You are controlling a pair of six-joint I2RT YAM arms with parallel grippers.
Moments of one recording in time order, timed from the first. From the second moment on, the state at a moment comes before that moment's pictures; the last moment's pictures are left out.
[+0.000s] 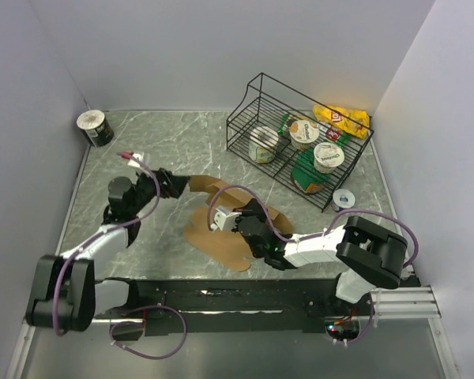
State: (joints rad) left arm -0.13 1.17 0.40 0.71 0.48 -0.40; right arm 1.10 1.56 0.56 0.62 0.78 -0.92
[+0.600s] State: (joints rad) left arm -0.12 1.73 0.73 0.69 0.58 -0.40; right arm 1.09 1.55 0.56 0.61 0.76 -0.90
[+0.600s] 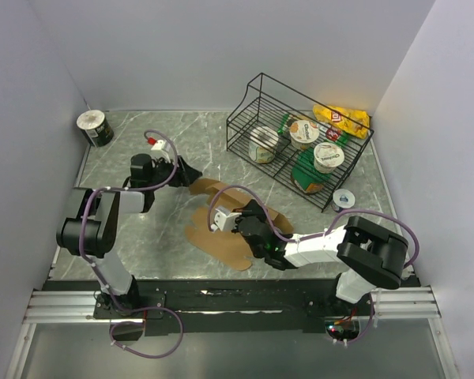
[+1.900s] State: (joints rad) left arm -0.32 1.59 0.42 0.91 0.58 -0.45; right arm 1.07 1.57 0.57 0.55 0.77 -0.87
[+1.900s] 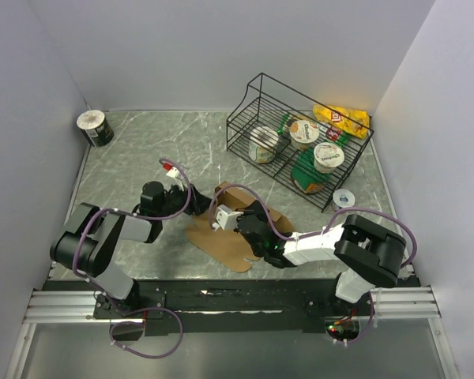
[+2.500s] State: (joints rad) left arm -0.37 1.70 0.43 1.15 0.61 -0.40; right arm 1.08 1.57 0.58 0.52 0.78 -0.90
